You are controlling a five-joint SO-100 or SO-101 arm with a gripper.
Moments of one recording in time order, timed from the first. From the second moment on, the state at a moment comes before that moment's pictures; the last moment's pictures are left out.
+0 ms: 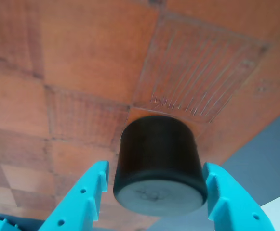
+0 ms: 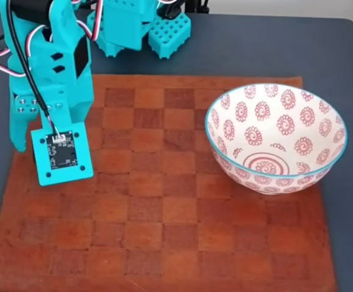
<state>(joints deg) 18.1 77.3 103.7 76.8 56.2</state>
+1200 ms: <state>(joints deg) 15.6 79.4 98.3 84.5 58.1</state>
